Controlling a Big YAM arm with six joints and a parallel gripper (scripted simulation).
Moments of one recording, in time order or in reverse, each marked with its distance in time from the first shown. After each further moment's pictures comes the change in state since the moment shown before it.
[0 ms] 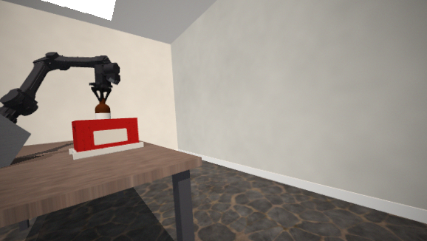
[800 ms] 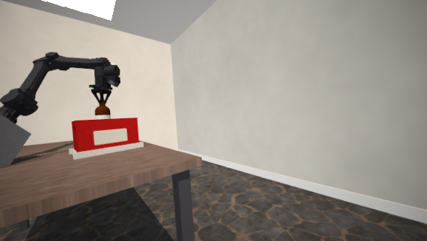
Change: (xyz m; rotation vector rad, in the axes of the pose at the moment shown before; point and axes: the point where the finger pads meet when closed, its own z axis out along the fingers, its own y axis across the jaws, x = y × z) arm 0.001 0.000 0.012 0.000 0.001 -0.006
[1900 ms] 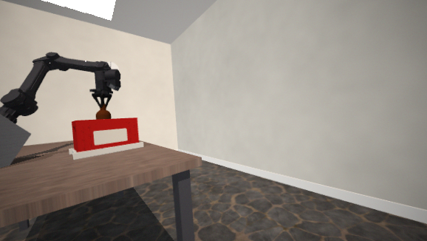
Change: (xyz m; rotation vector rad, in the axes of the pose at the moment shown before) arm -0.001 0.002 0.023 -0.001 -0.013 -0.004
